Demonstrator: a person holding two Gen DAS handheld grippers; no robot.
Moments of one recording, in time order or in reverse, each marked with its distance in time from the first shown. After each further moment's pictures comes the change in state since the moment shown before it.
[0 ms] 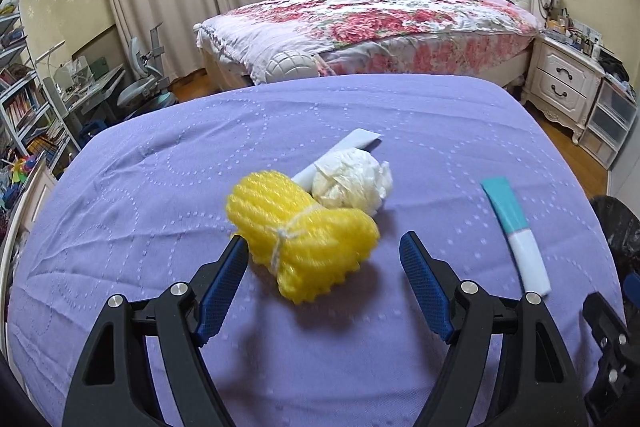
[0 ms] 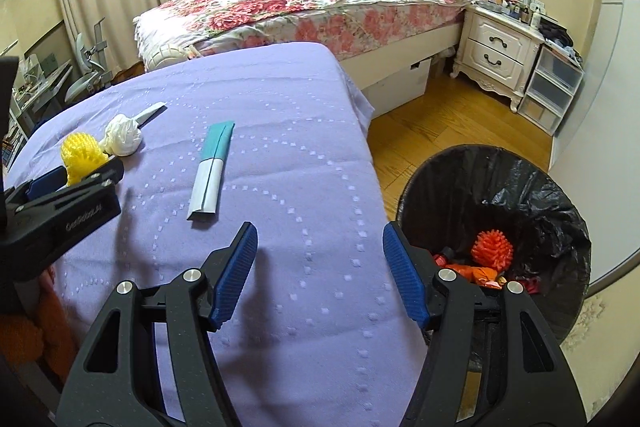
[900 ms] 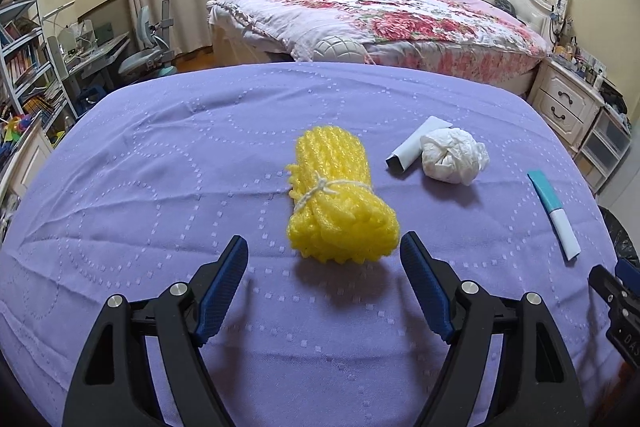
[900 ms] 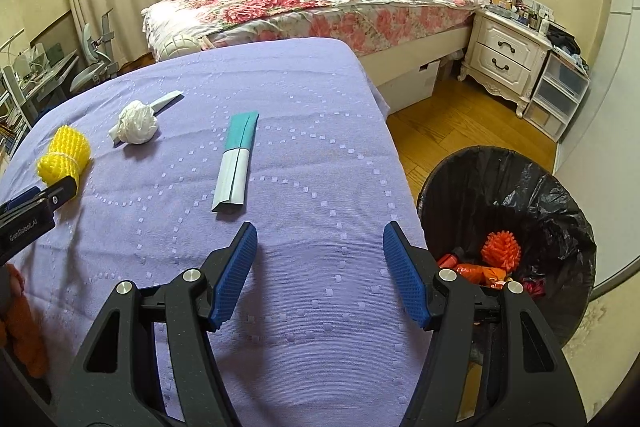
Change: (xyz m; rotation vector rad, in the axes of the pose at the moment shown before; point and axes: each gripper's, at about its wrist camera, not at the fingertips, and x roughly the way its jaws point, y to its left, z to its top) left arm -0.017 0.079 -0.025 -0.097 0.018 -0.066; right arm 0.001 0.017 -0.004 -0.029 0.005 0.007
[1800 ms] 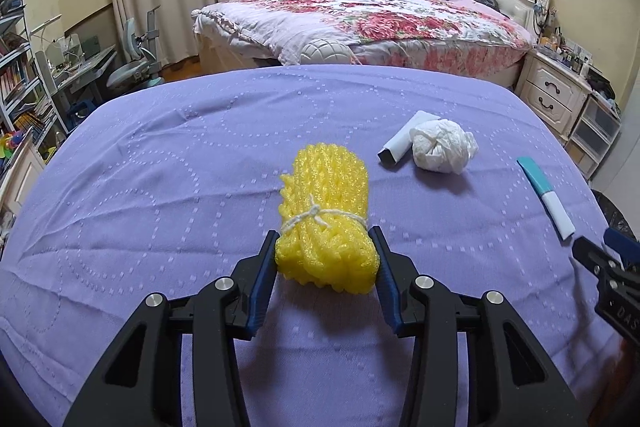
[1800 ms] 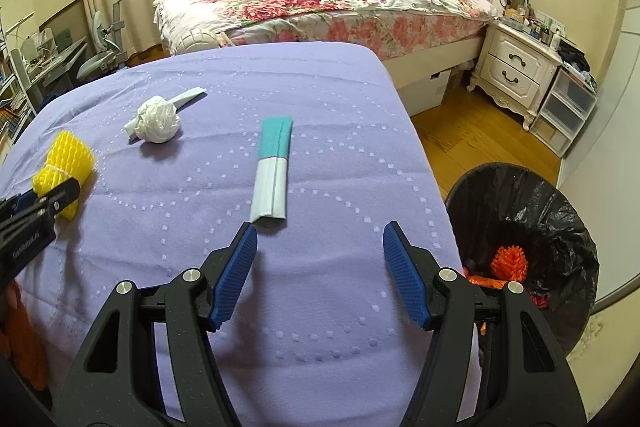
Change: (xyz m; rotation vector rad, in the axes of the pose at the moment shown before) left arm -0.004 0.007 -0.007 0.059 -0.014 -0.033; right arm 0.005 0.025 0.008 -0.060 -0.005 0.009
